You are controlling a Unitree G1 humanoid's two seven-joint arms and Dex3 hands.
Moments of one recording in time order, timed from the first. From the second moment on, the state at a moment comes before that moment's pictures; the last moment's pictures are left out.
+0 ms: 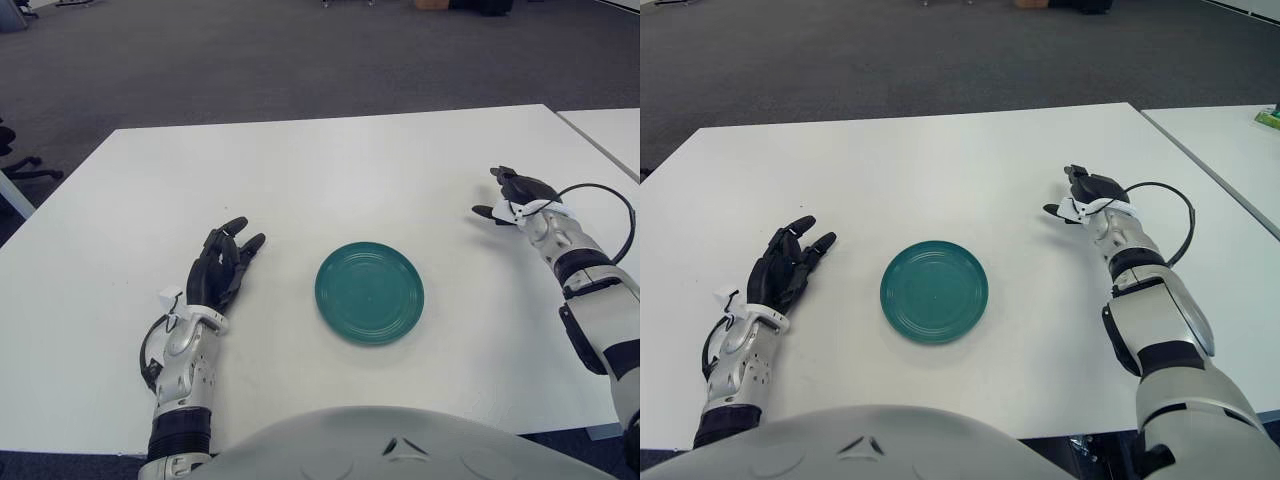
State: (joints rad) left arm 0.14 0.01 0.23 0.15 -0.42 -0.04 -0.29; right arm -0.75 -0.55 0.40 1.25 -0.62 -0.13 -0.19
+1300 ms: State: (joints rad) left arm -0.06 0.02 0.25 0.42 -0.40 -0.16 -0.30; right arm -0.78 -0.59 0.45 1.17 -0.69 0.22 -0.23
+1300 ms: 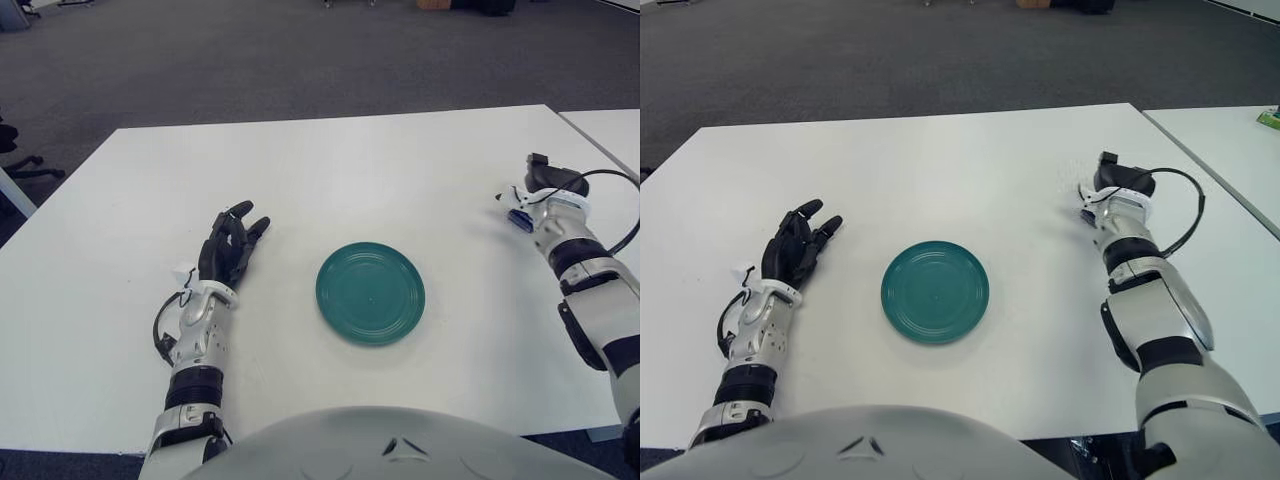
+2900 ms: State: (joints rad) left arm -0.16 0.05 0.28 0.56 -0.40 -0.18 -0.31; right arm -0.62 -0.64 0.45 1.04 -0.71 0.34 -0.01
